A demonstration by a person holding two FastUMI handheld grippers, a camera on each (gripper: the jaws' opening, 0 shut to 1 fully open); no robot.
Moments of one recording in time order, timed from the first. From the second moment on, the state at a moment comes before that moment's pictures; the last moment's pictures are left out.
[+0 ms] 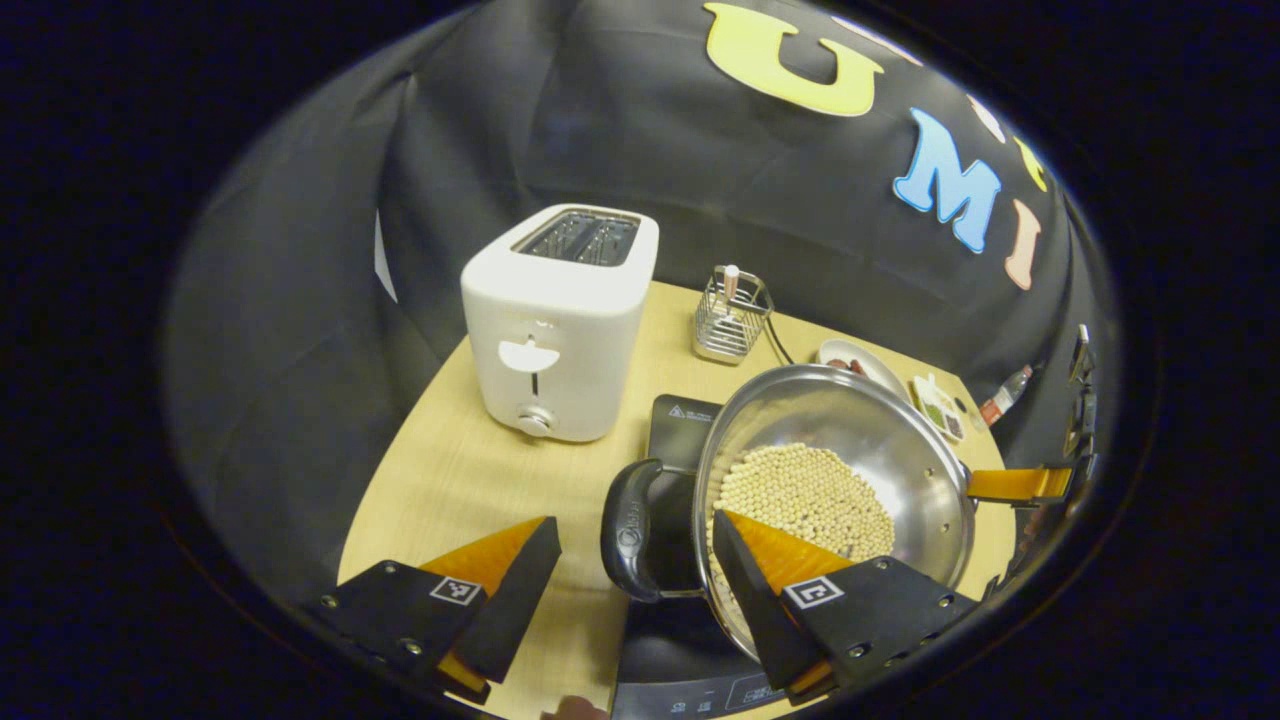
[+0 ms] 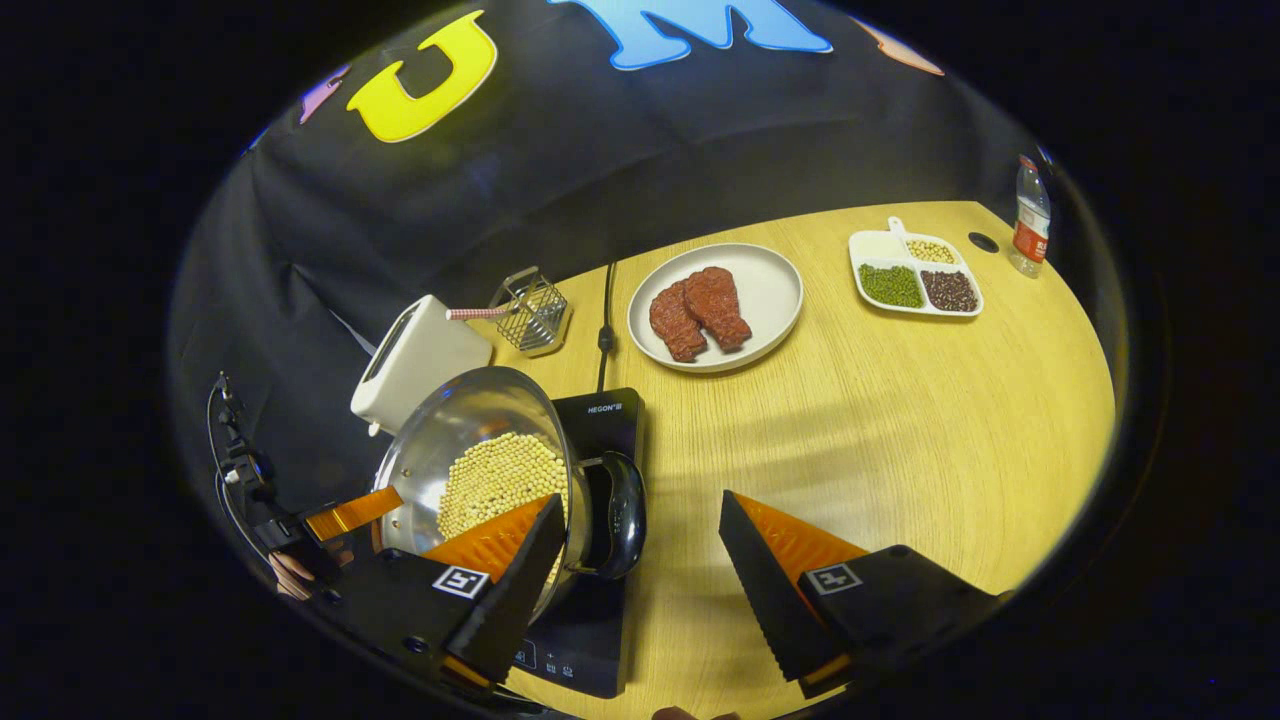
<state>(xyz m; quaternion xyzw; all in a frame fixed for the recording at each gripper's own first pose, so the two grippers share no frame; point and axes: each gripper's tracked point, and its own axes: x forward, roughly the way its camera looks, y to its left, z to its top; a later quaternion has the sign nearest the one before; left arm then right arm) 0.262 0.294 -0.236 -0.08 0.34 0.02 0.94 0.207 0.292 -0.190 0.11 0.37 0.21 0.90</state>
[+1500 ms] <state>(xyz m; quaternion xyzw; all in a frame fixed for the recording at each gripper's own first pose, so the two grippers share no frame) 0.129 -0.063 0.032 0.01 -0.01 0.07 1.00 0.121 -0.068 -0.029 0.06 0.05 0.09 0.99</state>
